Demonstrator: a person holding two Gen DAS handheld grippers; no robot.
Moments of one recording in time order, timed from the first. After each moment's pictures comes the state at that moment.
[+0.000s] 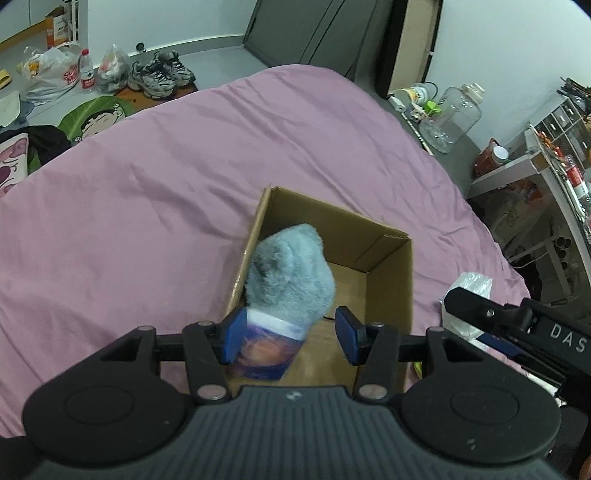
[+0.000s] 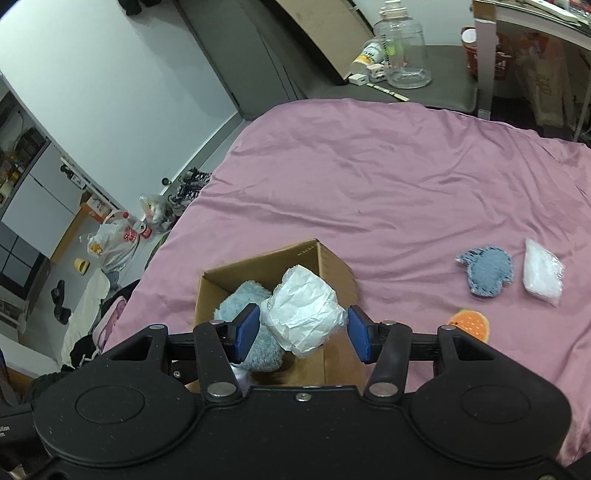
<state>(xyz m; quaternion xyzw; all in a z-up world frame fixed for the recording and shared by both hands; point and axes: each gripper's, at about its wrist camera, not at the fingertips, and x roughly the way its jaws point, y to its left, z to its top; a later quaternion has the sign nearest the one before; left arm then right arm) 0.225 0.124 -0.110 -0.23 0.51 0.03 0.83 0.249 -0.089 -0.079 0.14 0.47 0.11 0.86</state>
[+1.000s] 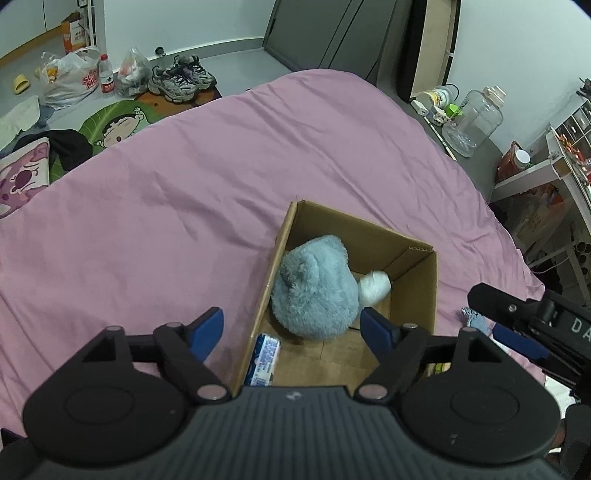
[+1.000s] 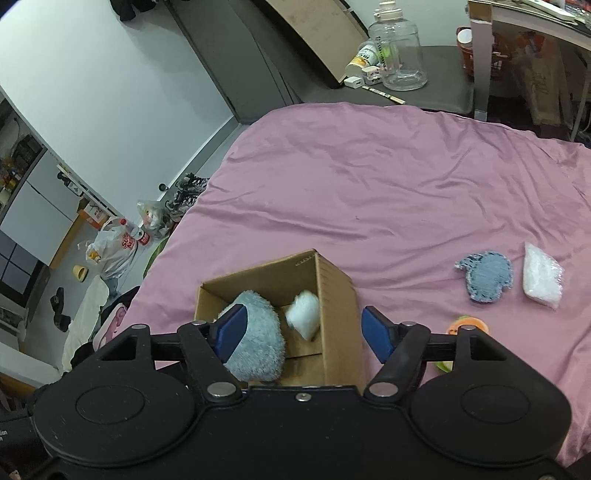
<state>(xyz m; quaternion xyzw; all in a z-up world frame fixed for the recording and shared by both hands) 0.231 0.129 -0.101 -0.21 0.52 0.07 0.83 0.253 -0.096 -0.074 0.15 0.47 0.10 0.86</state>
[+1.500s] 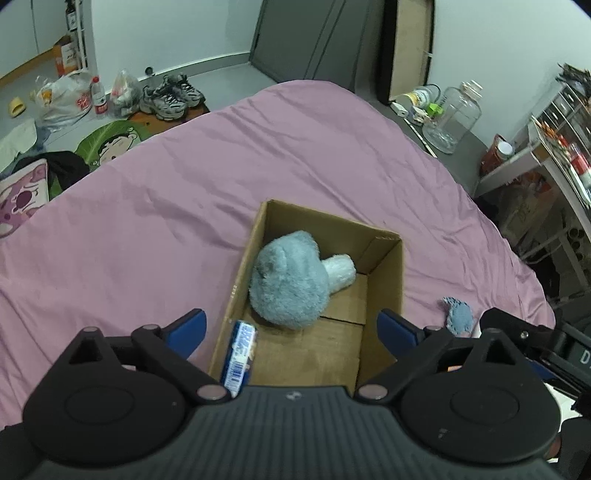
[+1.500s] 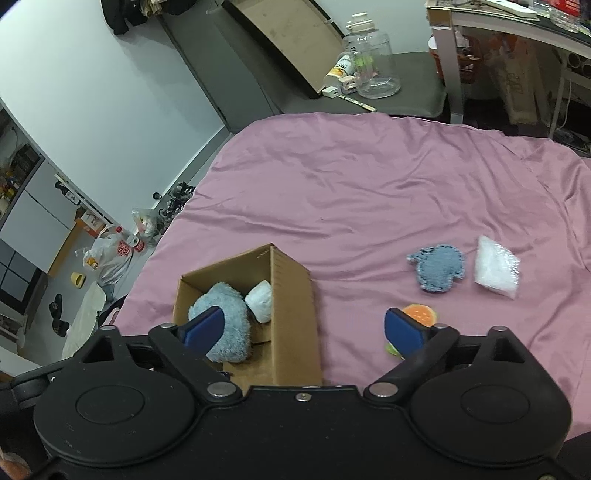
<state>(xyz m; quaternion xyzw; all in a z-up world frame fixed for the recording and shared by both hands) 0.215 0.096 -0.079 -0.18 0.50 0.06 0.84 0.222 -0.147 -0.065 0.15 0.46 0.09 0.87</state>
